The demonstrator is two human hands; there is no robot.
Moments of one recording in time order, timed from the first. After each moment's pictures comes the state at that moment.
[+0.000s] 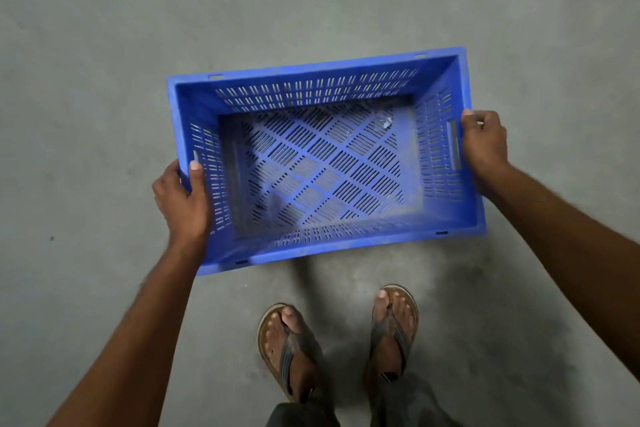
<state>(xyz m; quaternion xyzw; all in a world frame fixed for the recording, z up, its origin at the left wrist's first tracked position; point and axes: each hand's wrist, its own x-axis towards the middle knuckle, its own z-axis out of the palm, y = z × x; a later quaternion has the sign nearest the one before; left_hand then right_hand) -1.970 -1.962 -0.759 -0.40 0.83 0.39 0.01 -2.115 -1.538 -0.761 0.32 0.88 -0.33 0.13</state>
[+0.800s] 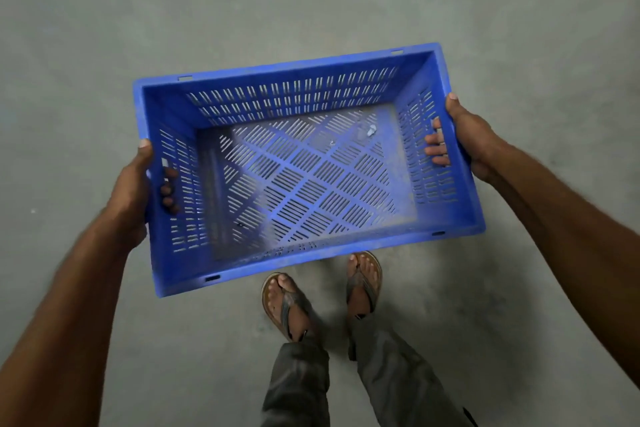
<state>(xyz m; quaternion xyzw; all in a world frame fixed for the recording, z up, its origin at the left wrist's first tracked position) -2.023 -1.988 -0.530 -0.46 0.60 0.61 0.24 -2.111 -1.505 -0.530 0.38 0.71 -0.49 0.32</state>
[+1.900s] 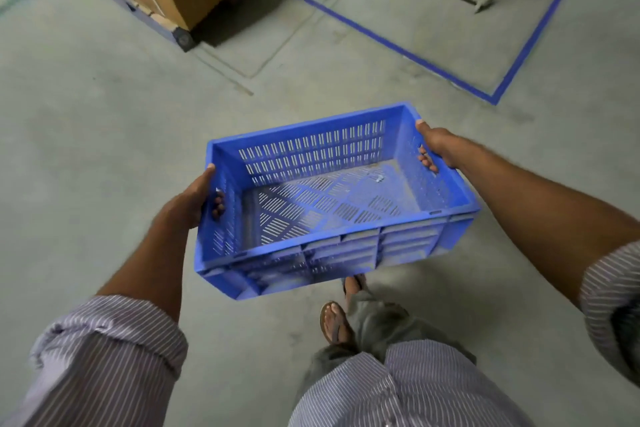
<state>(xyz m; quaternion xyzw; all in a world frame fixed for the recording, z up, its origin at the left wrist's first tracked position) -1.965 -1.732 -0.134 -0.18 0.76 0.46 0.42 -1.776 -1.295 -0.123 0.53 0.67 -0.49 0.15</state>
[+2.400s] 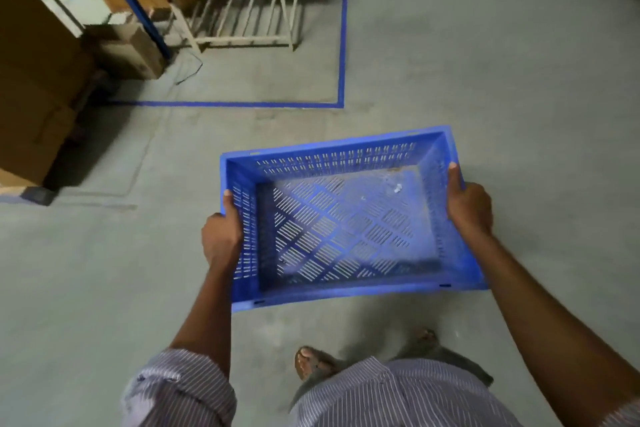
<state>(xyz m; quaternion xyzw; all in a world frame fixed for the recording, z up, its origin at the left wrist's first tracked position) -1.731 -1.464 -0.088 0.15 0.91 0.30 0.23 -1.348 -1.270 -0.081 0.78 0.54 -0.28 -0.16</state>
